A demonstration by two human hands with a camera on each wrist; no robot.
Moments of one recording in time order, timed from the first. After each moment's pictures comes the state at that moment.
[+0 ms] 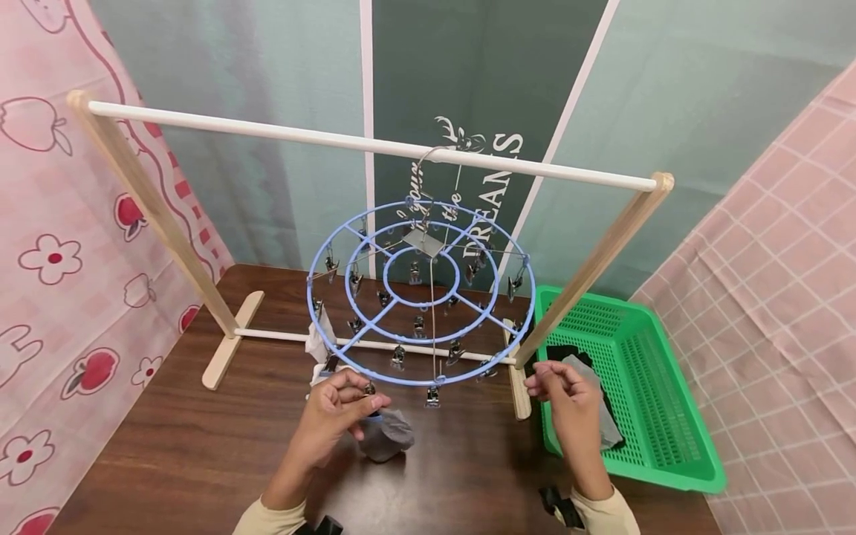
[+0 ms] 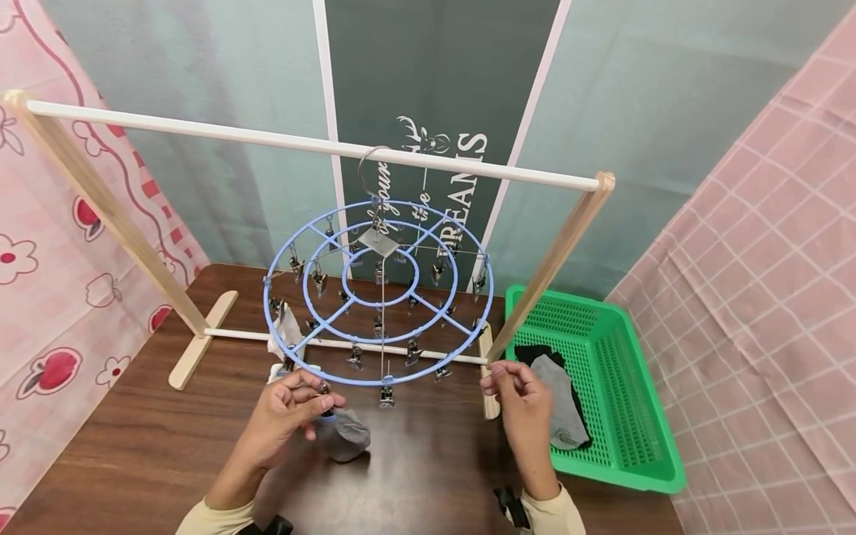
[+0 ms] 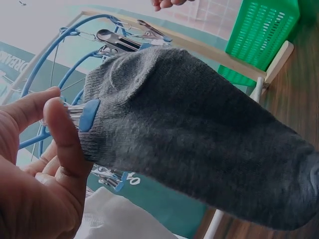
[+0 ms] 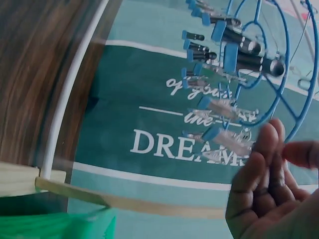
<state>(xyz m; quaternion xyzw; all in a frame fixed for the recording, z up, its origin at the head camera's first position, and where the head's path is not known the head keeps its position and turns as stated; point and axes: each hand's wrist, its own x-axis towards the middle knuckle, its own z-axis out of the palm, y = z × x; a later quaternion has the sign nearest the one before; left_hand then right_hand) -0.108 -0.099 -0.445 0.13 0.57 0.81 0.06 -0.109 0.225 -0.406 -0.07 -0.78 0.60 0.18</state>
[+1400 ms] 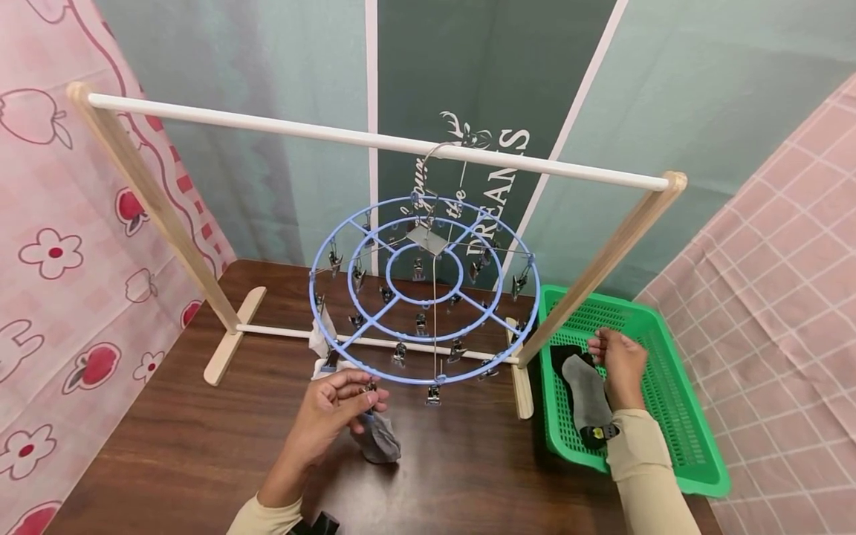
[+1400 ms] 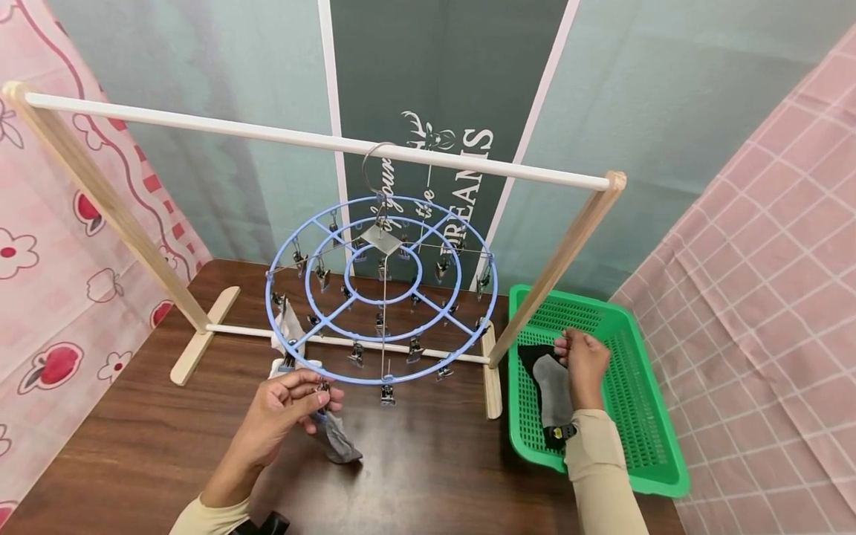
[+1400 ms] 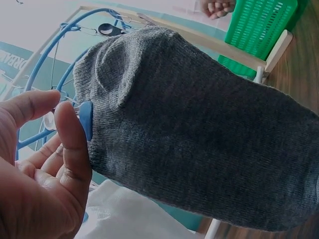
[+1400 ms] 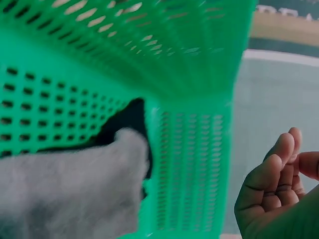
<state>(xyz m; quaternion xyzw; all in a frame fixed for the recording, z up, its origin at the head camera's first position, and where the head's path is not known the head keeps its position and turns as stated) -0.112 -0.103 -0.444 0.13 0.61 0.78 0.05 -0.206 0.351 -0.445 -0.24 -0.69 0.66 0.17</state>
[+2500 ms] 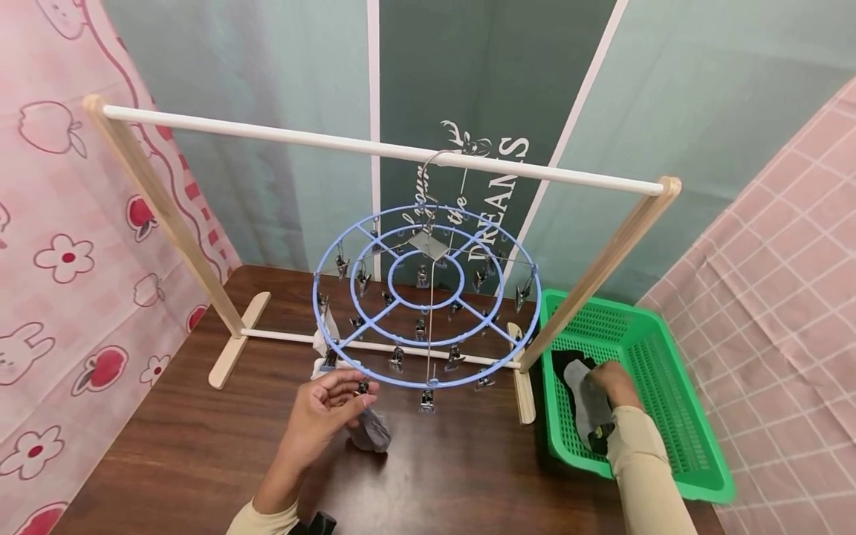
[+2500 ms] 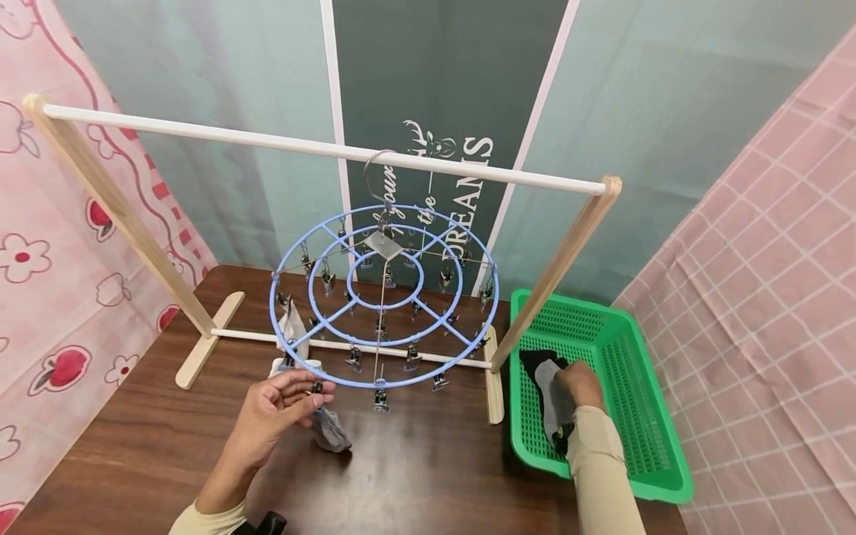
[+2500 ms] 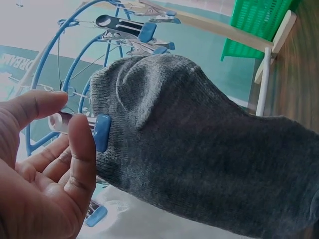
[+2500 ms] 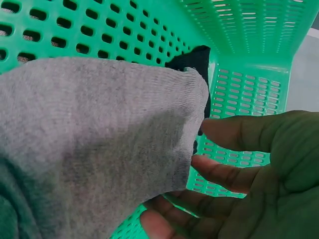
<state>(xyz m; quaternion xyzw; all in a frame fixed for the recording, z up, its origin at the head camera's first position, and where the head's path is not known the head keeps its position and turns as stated) -0.106 -0.112 -0.438 0.14 0.65 0.75 -0.01 -0.209 0.389 -0.470 -0.15 -0.94 0.27 -0.15</state>
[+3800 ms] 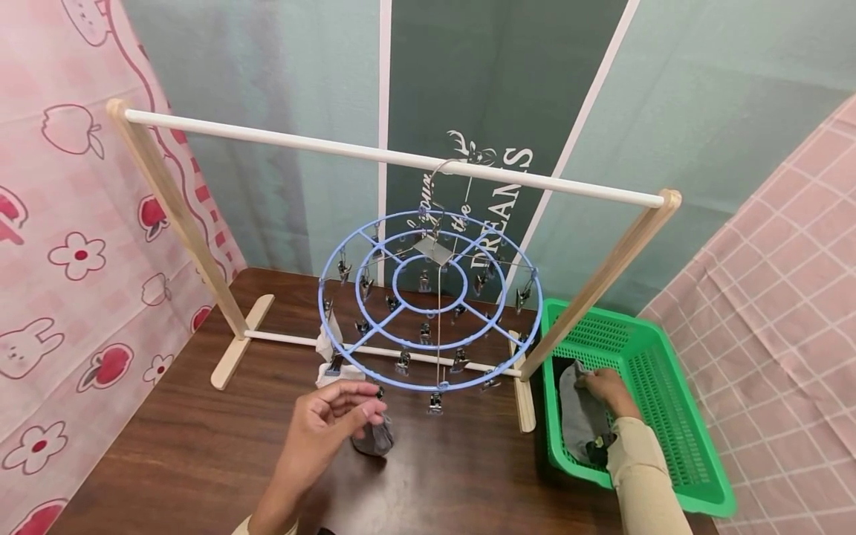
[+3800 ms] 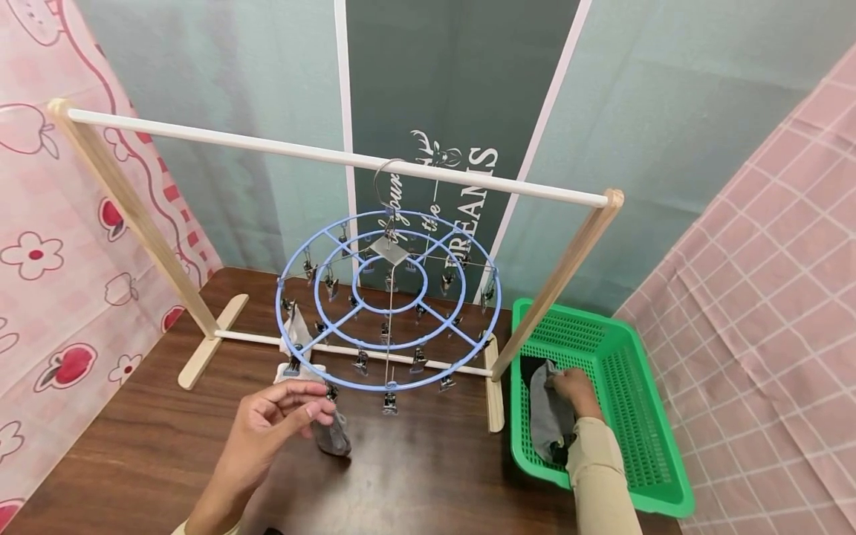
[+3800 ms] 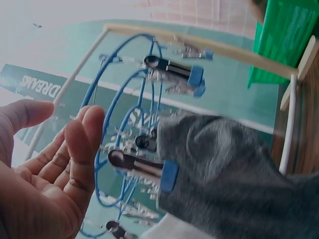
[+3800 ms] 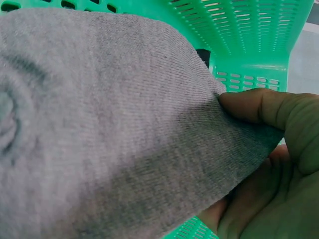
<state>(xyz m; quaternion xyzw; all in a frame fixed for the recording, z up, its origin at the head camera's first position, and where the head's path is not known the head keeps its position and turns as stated) -0.082 -0.104 -0.410 0.19 0.62 0.76 -0.05 -0.216 0.390 -0.488 -0.15 -0.92 0.34 -0.13</state>
